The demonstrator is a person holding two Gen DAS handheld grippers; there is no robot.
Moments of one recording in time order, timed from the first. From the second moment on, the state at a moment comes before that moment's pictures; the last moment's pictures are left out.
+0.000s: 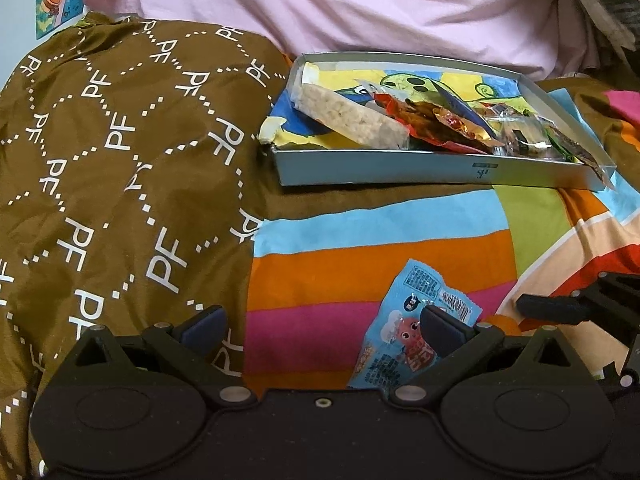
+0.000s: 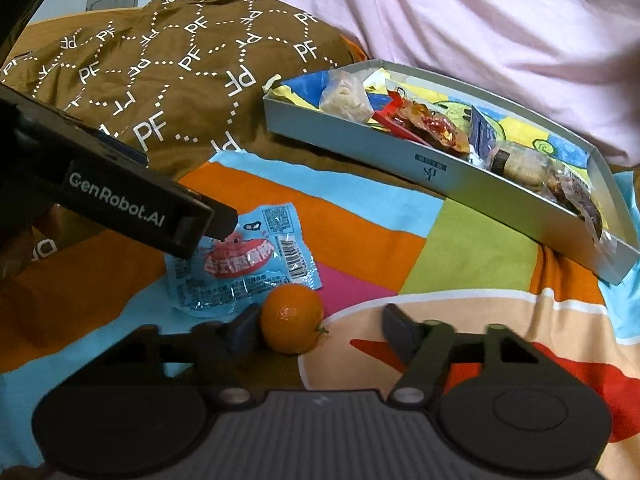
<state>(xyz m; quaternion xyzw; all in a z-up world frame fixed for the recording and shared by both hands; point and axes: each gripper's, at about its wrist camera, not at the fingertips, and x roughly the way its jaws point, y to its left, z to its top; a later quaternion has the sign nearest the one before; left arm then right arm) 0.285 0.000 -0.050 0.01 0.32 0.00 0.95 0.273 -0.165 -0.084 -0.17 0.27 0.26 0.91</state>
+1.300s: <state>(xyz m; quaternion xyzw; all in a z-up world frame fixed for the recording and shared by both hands) 0.275 -0.073 -0.077 0.25 0.31 -0.11 0.91 0.280 -0.202 -0.057 -0.17 0.28 0.23 0.91</state>
